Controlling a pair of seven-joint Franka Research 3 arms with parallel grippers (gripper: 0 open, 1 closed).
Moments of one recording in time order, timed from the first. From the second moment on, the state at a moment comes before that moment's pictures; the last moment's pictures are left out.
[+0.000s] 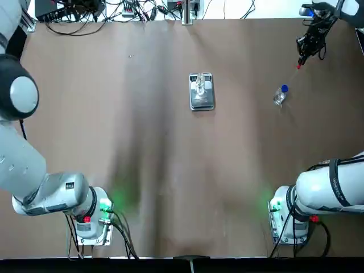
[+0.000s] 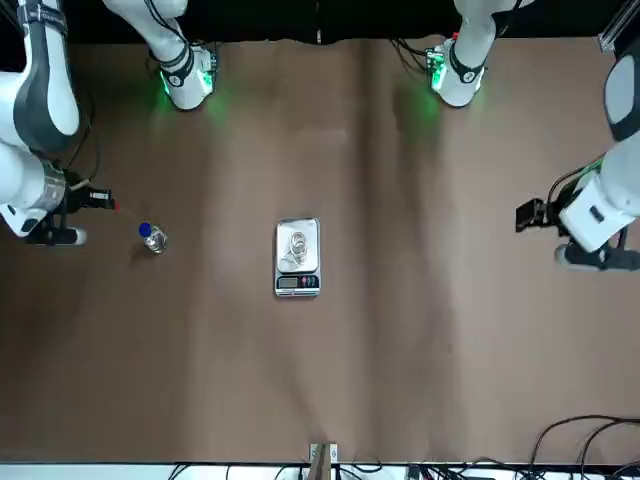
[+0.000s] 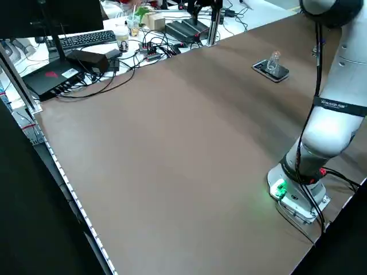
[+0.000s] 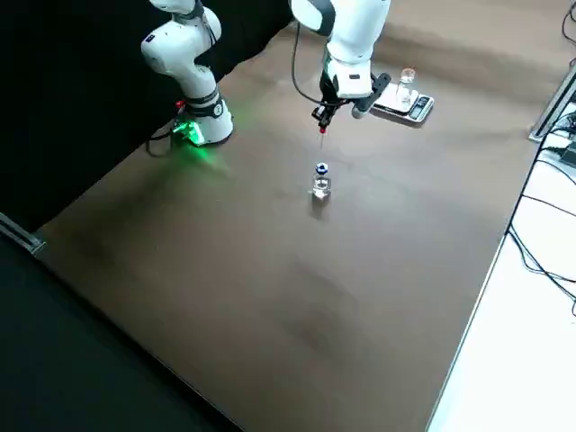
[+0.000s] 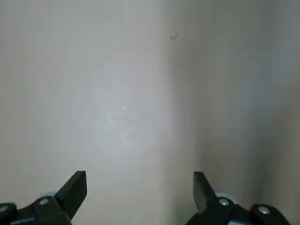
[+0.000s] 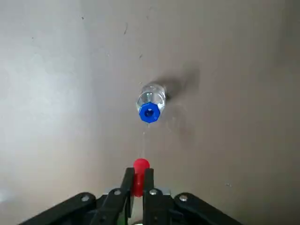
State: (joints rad) left arm 0.13 0.21 -0.24 -1.47 0.05 1.58 -0.01; right arm -0.08 0.07 -0.02 -1.91 0.03 1.70 -0.09
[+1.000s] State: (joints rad) left arm 0.13 0.10 -0.27 -1.52 0.05 1.59 -0.05; right arm -0.01 0.07 -0.01 -1.80 0.03 1.60 0.03
